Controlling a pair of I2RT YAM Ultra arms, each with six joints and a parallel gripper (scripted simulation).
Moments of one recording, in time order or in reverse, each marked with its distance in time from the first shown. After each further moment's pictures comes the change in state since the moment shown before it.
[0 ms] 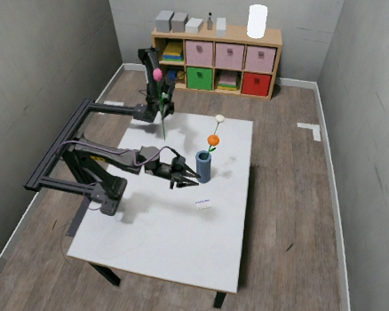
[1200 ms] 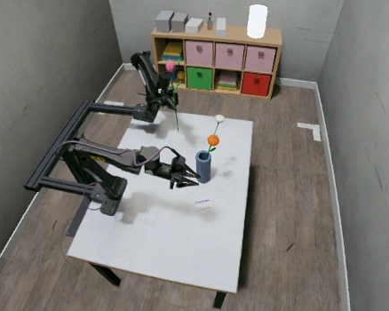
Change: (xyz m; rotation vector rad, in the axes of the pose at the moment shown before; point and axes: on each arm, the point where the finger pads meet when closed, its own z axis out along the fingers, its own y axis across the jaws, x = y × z) left arm 0.000 0.059 -0.073 -0.514 -0.025 0.010; right arm 0.000 0.000 0.000 0.000 0.000 0.000
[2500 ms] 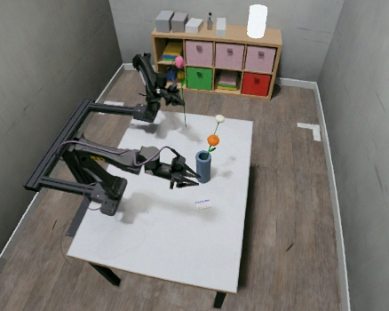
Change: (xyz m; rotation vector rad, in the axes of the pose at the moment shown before) left arm 0.004 0.057 -0.024 -0.386 0.016 -0.005; right arm 0.000 0.000 0.000 0.000 0.000 0.000
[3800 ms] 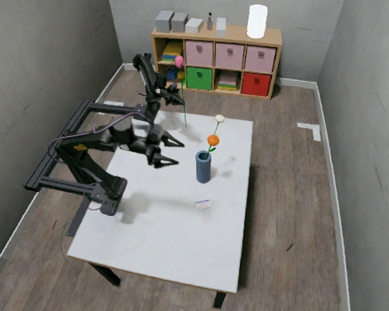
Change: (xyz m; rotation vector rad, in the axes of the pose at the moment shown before) left arm -0.001 0.001 0.000 -0.012 -0.004 -0.001; right arm -0.146 -0.001 -0.086 0.000 -0.113 0.001
